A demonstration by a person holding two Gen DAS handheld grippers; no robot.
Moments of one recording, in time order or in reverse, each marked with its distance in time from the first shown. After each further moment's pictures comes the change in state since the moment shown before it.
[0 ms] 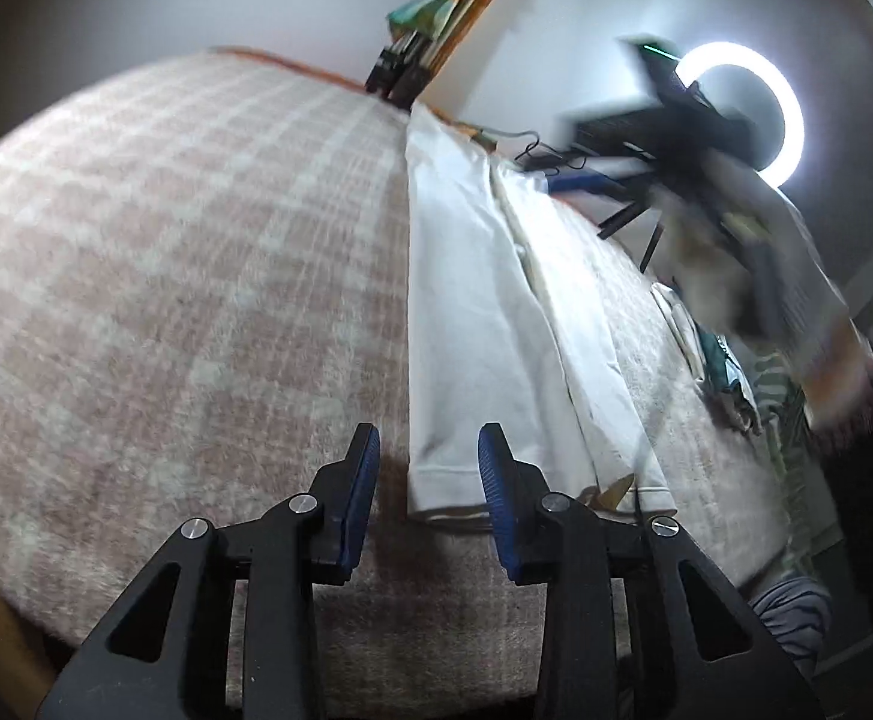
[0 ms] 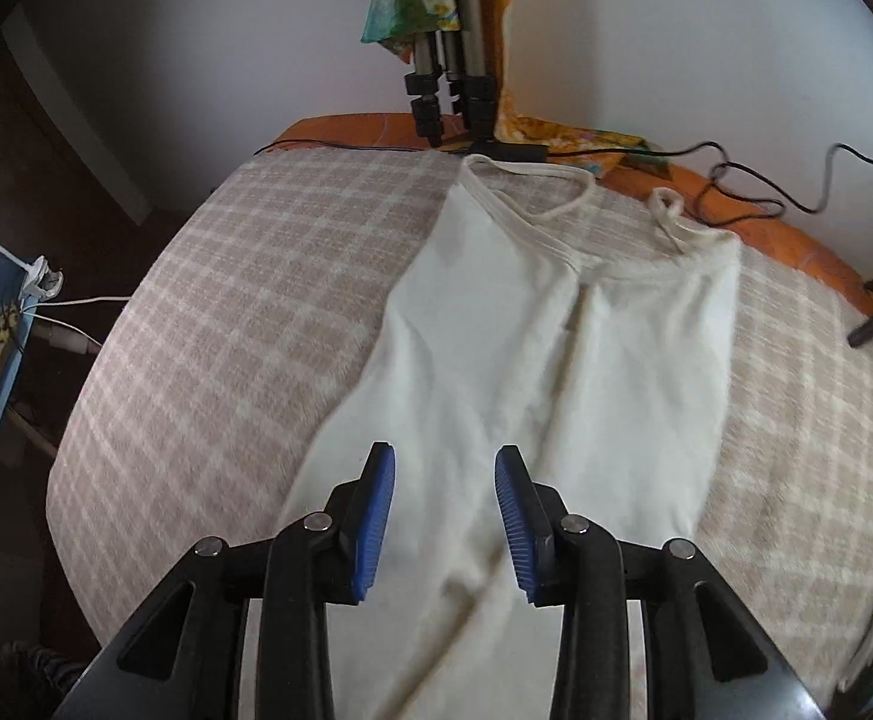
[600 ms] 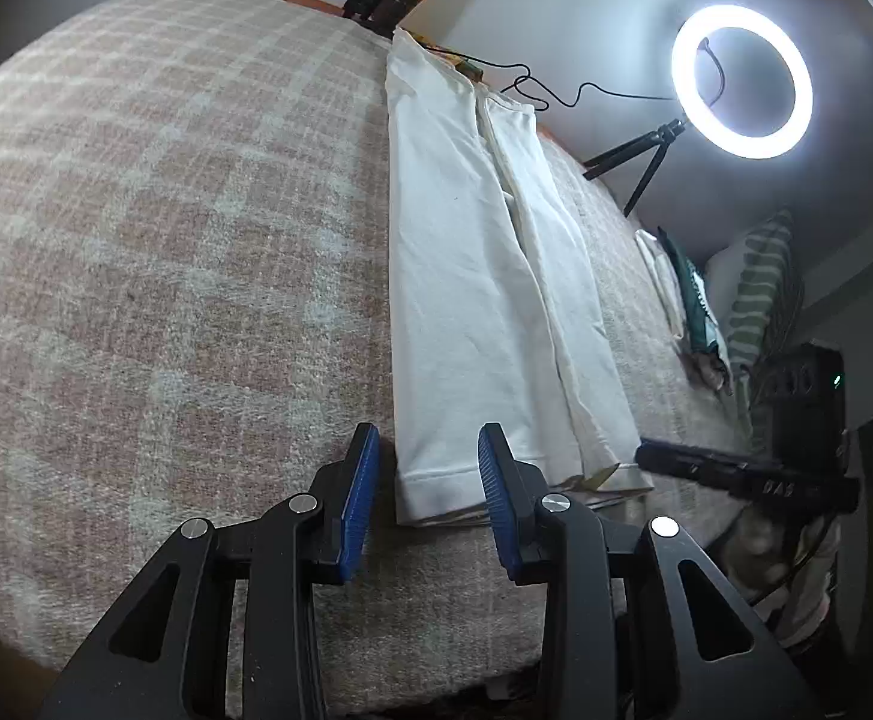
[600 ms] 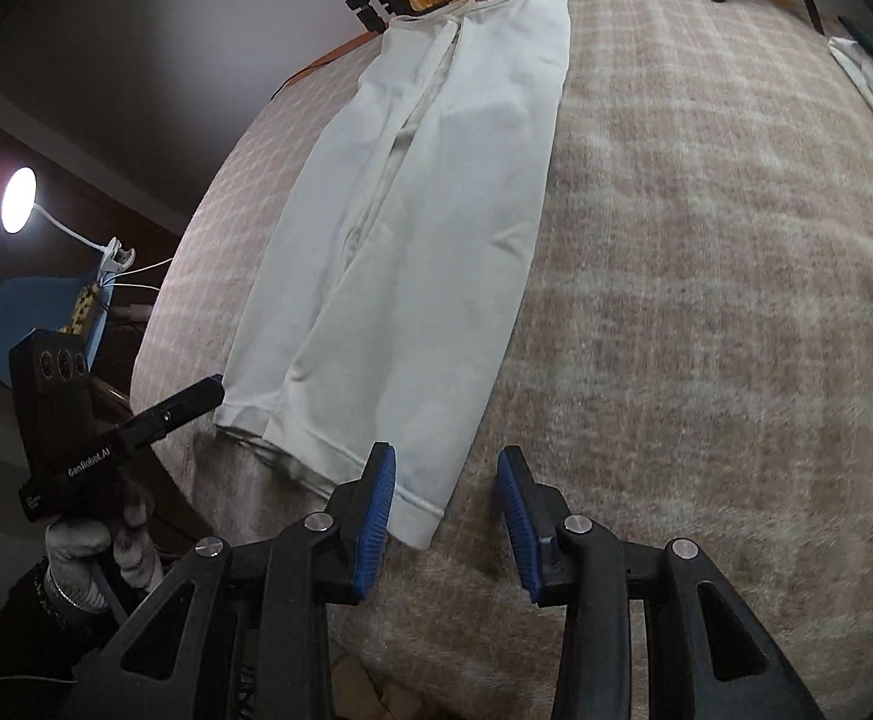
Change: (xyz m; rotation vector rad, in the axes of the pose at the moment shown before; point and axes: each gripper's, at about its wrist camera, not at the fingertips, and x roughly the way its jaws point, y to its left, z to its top) left arm 0.021 0.005 0.029 -0.010 0.211 -0.090; right arm -0.049 -0.047 -0.227 0.250 0.074 0.249
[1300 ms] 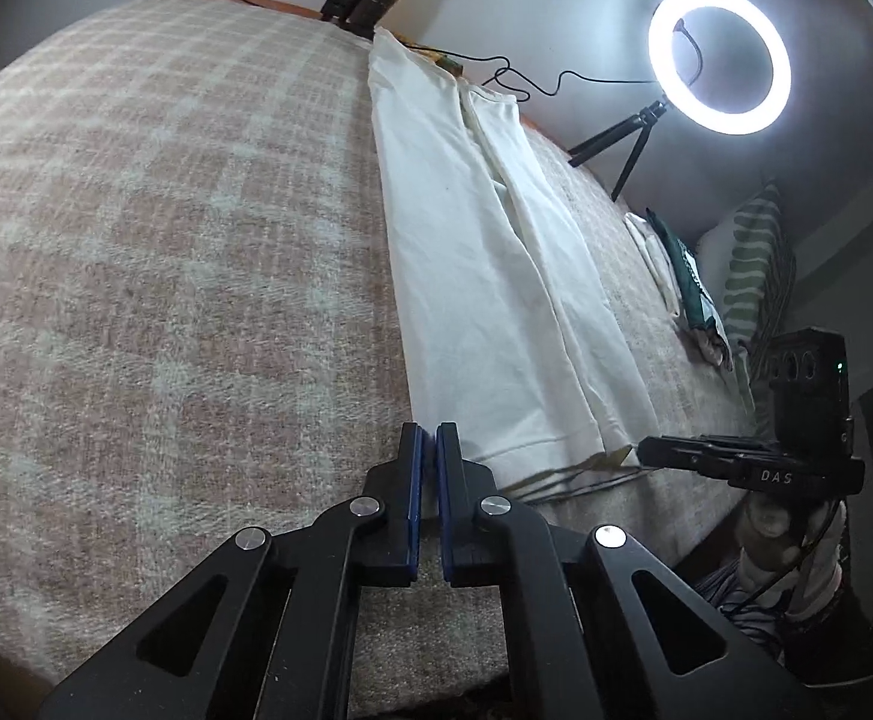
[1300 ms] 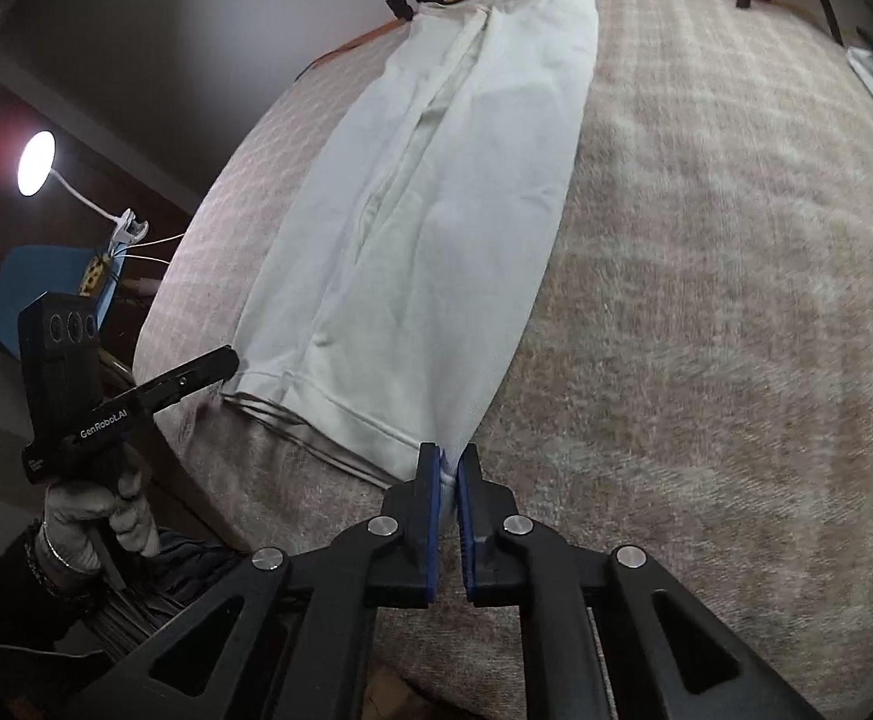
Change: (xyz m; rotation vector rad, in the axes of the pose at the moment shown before) left arm -0.002 0.004 -0.007 0.069 -0.005 -0.001; right arm 0.004 0.005 -0.015 -0.054 0.005 0.017
